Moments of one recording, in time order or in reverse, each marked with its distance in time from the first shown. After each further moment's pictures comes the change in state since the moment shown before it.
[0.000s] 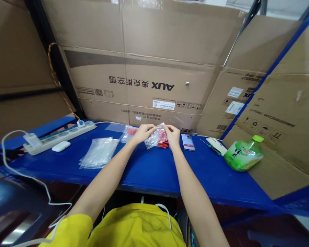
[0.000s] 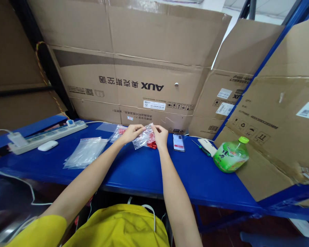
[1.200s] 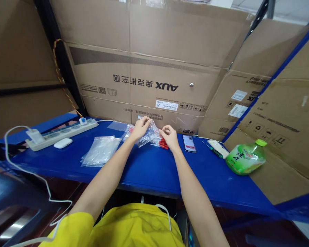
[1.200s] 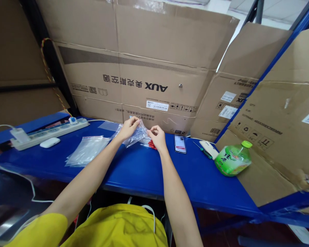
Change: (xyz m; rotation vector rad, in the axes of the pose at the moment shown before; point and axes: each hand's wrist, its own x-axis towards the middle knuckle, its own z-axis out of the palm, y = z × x) left_hand 0.002 0.002 -0.022 -0.080 0.273 -0.081; right_hand -0.009 -0.003 0.011 0.144 -0.233 0.074
